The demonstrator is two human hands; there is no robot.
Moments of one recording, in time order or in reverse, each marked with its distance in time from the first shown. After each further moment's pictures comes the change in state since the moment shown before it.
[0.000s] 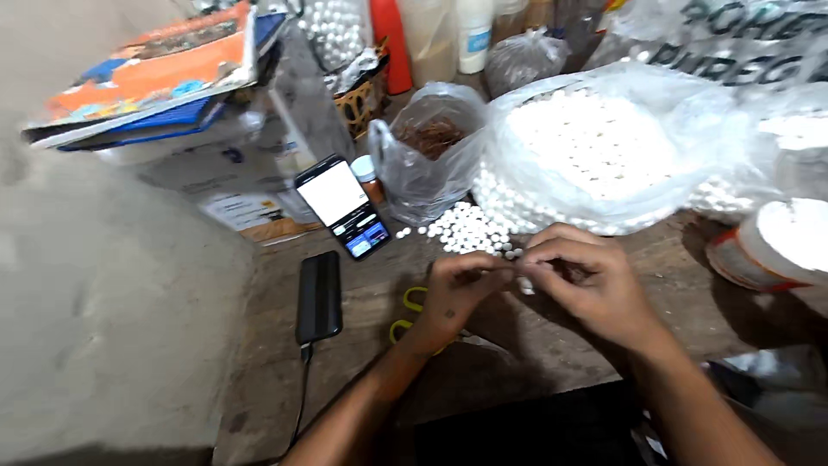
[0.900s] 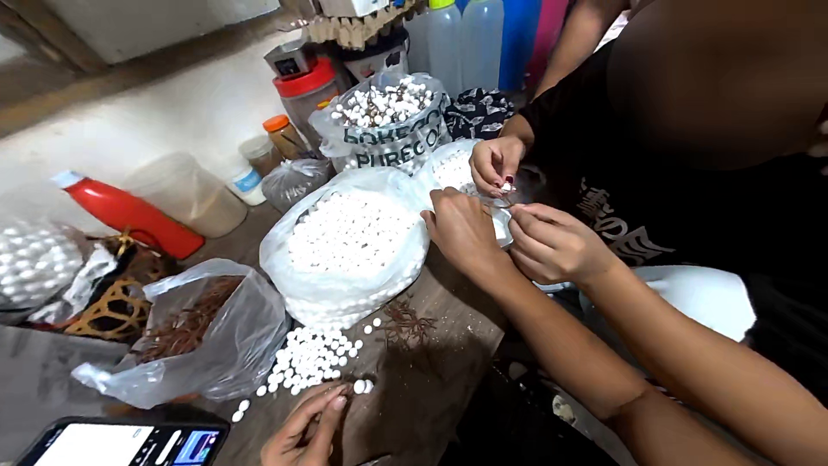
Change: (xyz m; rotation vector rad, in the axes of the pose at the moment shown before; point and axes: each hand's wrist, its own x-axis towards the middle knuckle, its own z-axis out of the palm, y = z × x) left_hand -0.002 -0.004 0.011 0.186 -0.094 0.083; right_hand -0.028 0.005 -0.151 -1.259 0.130 0.624
